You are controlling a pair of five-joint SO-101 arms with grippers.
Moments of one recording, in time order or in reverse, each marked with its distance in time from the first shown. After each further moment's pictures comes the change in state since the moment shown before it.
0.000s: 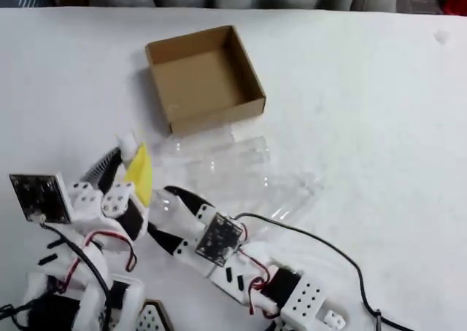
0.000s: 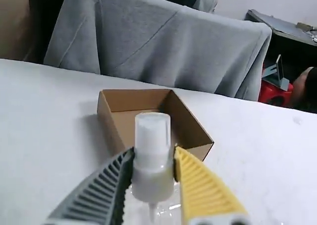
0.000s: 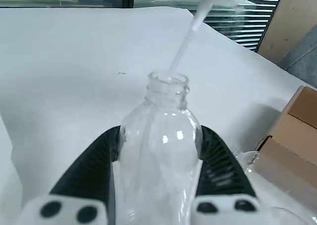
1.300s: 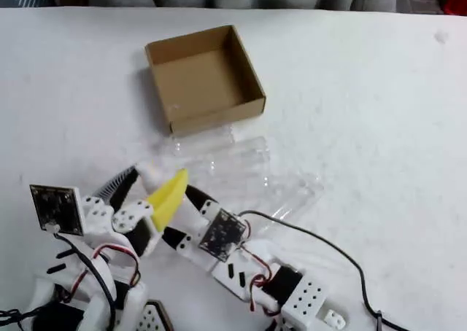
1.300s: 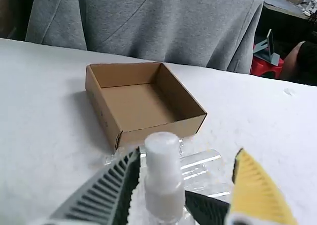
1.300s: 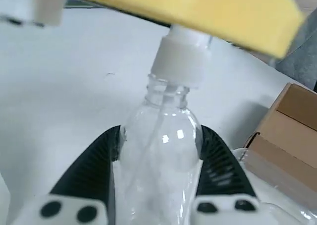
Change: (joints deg) left arm 4.0 -8.2 5.0 6.9 -0.2; right arm 2.0 0.0 0.0 0.0 -0.1
